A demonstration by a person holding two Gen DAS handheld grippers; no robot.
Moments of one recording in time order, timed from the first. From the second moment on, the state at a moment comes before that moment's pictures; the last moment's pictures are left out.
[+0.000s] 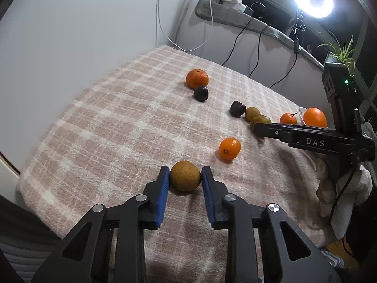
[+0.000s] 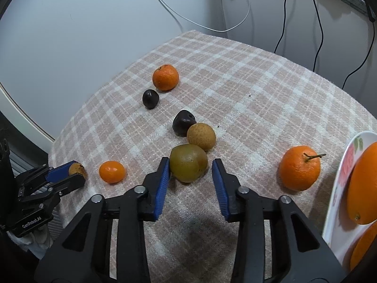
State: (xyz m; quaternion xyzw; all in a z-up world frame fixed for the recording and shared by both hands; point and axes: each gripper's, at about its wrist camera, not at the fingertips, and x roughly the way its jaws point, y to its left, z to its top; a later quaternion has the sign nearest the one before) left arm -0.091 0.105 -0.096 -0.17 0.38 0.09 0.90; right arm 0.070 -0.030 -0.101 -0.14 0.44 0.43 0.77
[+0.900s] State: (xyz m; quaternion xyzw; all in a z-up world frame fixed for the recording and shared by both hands) left arm -0.064 0.078 -0.069 -0.16 0.35 0.03 0.92; right arm 0.055 -0.103 -0.057 -0.09 0.40 0.41 0.81
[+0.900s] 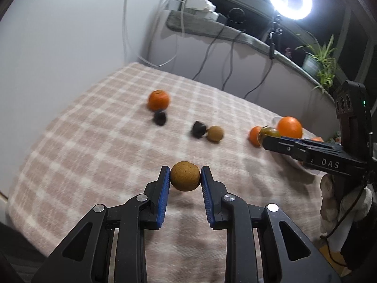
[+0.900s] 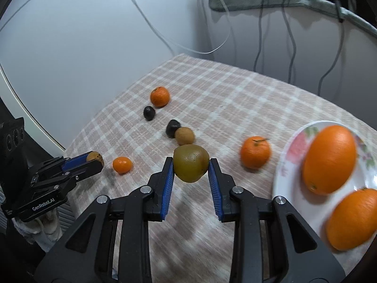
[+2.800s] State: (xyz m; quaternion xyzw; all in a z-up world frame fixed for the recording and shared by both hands) left arm 0.053 -0.072 -0.059 -0.09 0.35 -0.18 0.91; right arm 0.044 -0.209 -0.058 -0.09 0.38 0.28 0.88
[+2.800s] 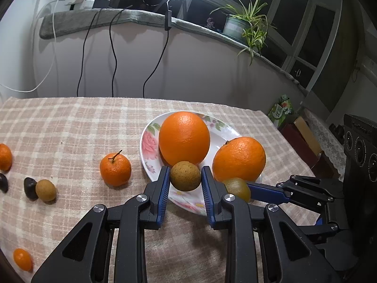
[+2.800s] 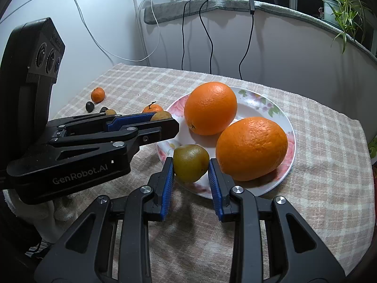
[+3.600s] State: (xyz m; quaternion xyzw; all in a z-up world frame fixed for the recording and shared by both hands) left arm 0.052 -0.066 -0.053 -0.09 0.35 -0.17 0.92; right arm 0.038 -0.208 -0.049 -0.10 0.36 0.27 0.89
